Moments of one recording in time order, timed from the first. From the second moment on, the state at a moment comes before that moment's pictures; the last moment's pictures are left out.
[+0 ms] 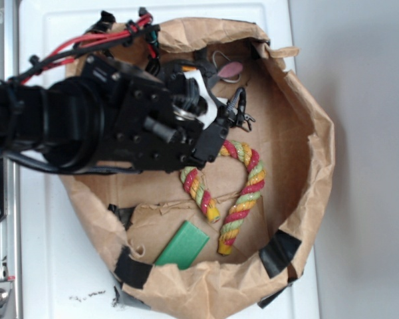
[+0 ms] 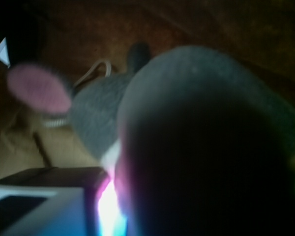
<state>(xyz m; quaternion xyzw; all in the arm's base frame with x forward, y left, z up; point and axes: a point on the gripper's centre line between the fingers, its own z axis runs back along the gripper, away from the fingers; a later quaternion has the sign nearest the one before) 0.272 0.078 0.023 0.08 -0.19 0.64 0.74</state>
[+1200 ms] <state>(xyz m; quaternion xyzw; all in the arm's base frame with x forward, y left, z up) 0.244 0.078 0.104 -0.02 -0.10 0.60 0.79</state>
